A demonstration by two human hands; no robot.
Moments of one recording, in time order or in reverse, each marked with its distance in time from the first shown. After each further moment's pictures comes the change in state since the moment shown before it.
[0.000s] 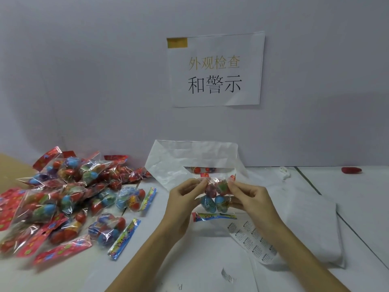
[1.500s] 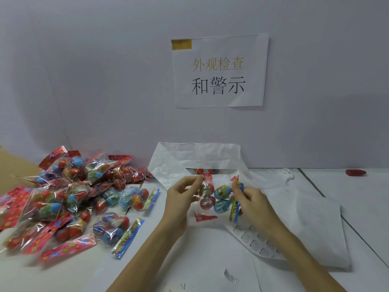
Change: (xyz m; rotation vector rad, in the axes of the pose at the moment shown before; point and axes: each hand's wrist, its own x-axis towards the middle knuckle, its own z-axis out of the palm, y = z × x) left_hand 0.004 0.002 -0.006 0.013 0.184 -0.045; right_hand -0.004 -0.003 0.002 -0.493 -0.005 -0.017
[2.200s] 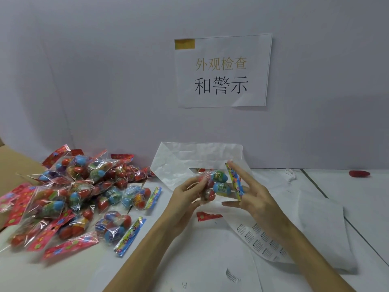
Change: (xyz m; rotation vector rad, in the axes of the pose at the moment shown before) left_hand 0.002 0.004 -0.005 -0.082 -0.200 -0.144; right_hand -0.003 -0.006 -0.013 0.409 -0.296 -0.198
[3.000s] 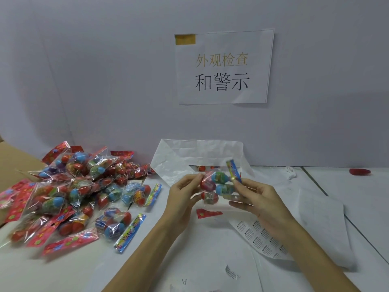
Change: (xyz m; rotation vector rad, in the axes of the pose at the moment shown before) left_hand 0.000 -0.004 0.003 -0.030 0.107 0.084; right_hand 0.003 0.006 -0.002 0.127 0.260 0.249
